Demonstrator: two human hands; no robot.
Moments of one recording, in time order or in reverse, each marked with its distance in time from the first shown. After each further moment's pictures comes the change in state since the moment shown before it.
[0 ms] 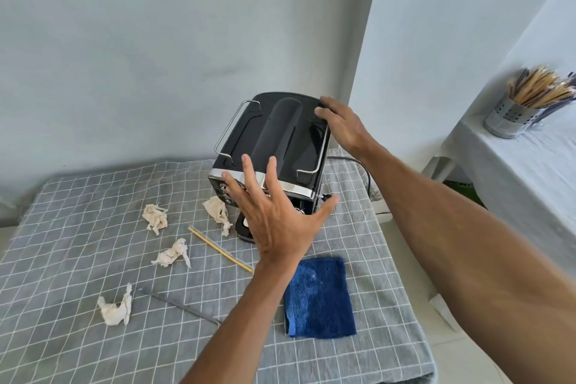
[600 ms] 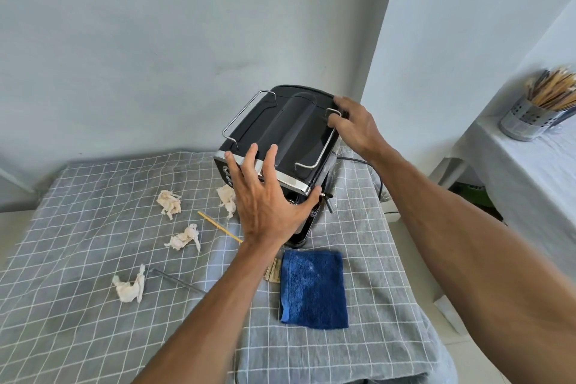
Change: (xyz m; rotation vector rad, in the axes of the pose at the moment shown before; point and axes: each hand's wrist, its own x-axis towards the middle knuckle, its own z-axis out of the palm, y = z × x) left_hand 0.020 -0.033 -0.013 0.066 -0.012 0.068; right_hand -0.011 -0.005 0.003 -0.129 -0.022 -0.006
